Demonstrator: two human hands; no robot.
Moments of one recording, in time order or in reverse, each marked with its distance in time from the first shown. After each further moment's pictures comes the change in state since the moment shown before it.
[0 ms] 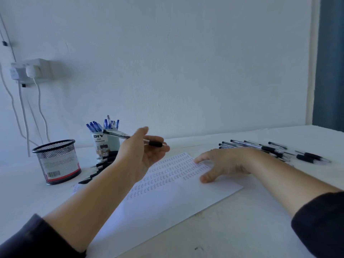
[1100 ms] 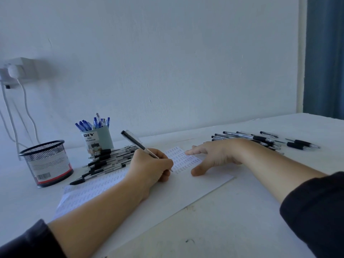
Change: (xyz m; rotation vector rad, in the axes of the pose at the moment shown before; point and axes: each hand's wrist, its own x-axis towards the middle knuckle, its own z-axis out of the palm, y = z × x) left_hand -0.009 -0.046 0.010 0.615 -0.027 0.150; right_hand 0.006 0.003 0.000 -0.002 -0.011 0.016
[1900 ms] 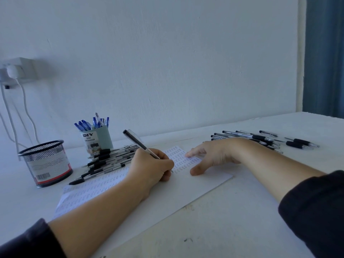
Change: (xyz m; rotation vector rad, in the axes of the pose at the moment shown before) left_hand -0.003 0.002 0.003 0.055 0.001 0.005; right_hand 0.001 0.002 0.000 0.004 -0.010 0.000
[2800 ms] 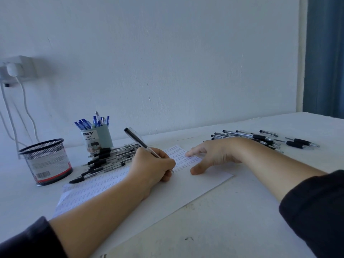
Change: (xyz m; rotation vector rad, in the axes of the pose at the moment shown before) left_hand -0.003 0.002 0.000 0.034 -0.005 -0.002; right_hand 0.000 0.000 0.000 0.001 0.009 0.005
